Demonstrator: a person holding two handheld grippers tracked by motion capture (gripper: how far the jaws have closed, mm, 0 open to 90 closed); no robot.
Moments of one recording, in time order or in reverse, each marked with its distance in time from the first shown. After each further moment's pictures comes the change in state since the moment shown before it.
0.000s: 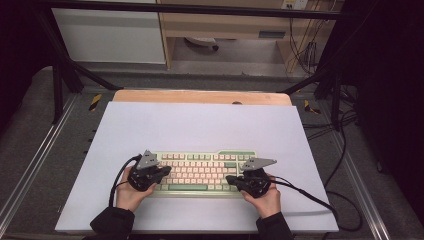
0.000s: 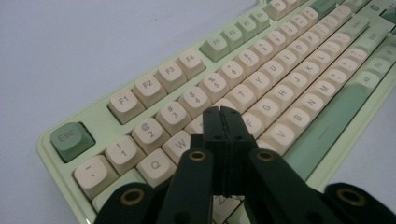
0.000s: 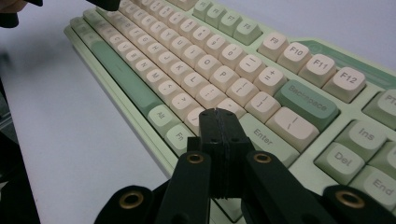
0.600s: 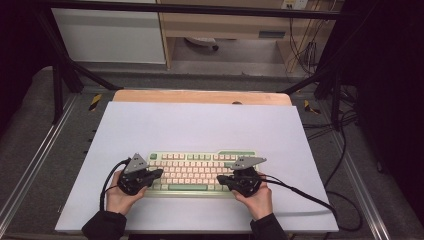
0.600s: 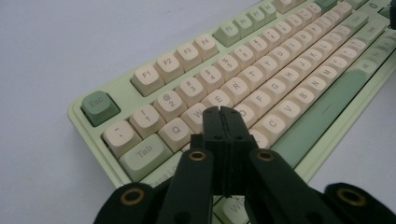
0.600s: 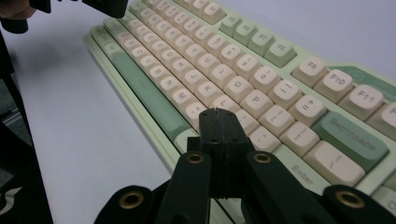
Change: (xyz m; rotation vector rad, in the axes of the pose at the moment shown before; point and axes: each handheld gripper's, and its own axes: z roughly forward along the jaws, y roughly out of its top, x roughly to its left) left arm 0.009 -0.017 -0.019 -0.020 0.005 -0.021; right arm 0.016 0.016 0.014 0.005 0.033 -0.034
